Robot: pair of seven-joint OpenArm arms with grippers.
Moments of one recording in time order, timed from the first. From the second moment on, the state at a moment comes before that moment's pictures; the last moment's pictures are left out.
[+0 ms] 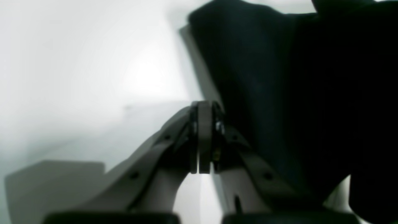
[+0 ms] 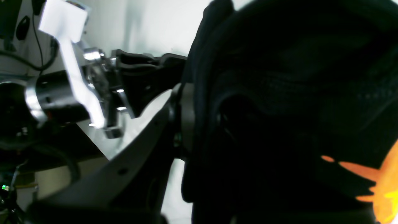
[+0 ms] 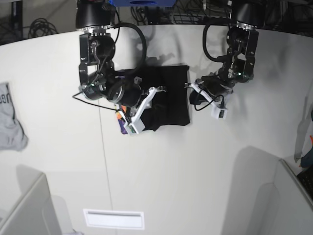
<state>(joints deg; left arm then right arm) 7.2 -15.1 5.2 85.3 -38.0 -7.1 40.2 -1.4 -6.7 -4.1 96.2 31.1 16.2 -66.9</state>
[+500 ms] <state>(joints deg) 18.3 -19.7 -20.7 99.9 -36.2 -6.7 58.1 -1.2 -6.7 -4.1 93.7 31.1 16.2 -64.7</state>
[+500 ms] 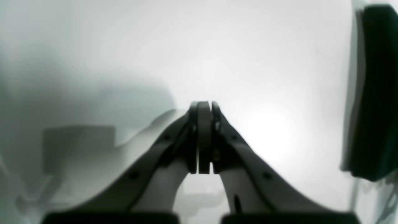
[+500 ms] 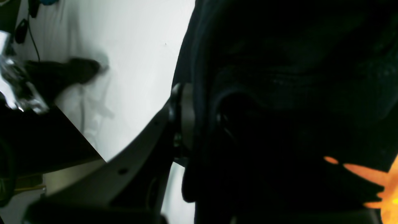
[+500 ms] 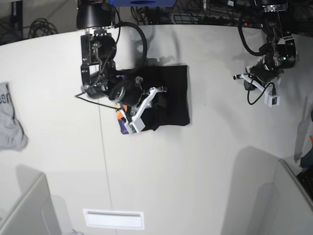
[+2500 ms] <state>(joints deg) 18.4 -7.8 -21.7 108.8 -48.5 -18.7 59.0 -7.3 9.0 -5.8 107.0 31.0 16.2 -59.7</state>
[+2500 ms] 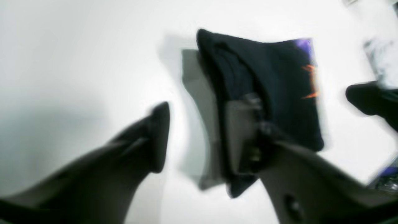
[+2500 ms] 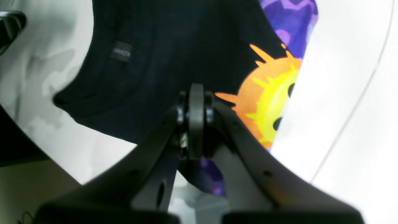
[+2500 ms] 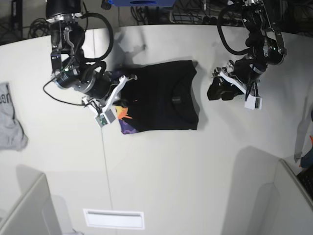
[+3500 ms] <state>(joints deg) 4.0 -7.8 -1.6 82.8 -51.2 -6.6 56.4 -12.8 9.8 6.0 107.3 31.7 16.2 -59.2</state>
